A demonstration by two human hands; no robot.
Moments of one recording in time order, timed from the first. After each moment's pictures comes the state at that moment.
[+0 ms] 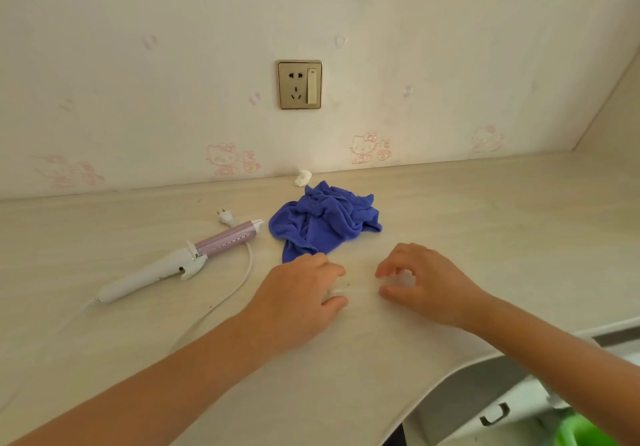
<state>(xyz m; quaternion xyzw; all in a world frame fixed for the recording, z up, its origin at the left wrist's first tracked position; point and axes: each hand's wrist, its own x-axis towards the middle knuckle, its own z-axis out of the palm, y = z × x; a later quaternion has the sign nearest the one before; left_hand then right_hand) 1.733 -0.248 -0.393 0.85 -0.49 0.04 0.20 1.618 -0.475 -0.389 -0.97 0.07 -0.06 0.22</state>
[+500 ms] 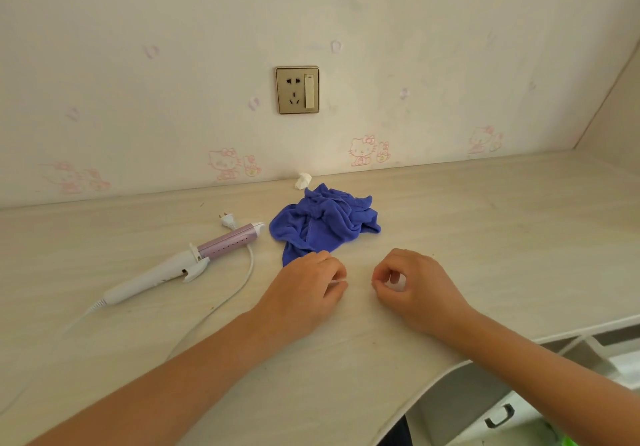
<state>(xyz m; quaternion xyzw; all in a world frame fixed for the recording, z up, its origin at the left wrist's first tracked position) 1.737 -0.264 -0.405 0.83 -0.50 0.03 0.25 1.615 -0.451 -0.399 -0.95 0.10 -0.17 0.25</state>
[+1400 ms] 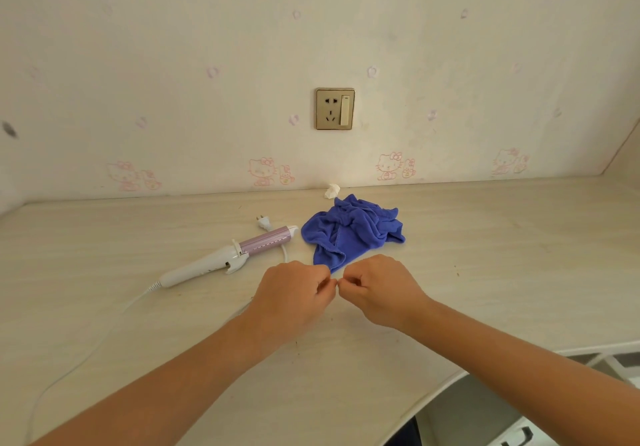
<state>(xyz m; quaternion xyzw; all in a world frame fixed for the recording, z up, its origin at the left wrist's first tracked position) 1.730 -0.207 -0.378 0.90 -0.39 0.09 0.16 1.661 -0.377 -0.377 -0.98 0.03 -0.07 0.20</state>
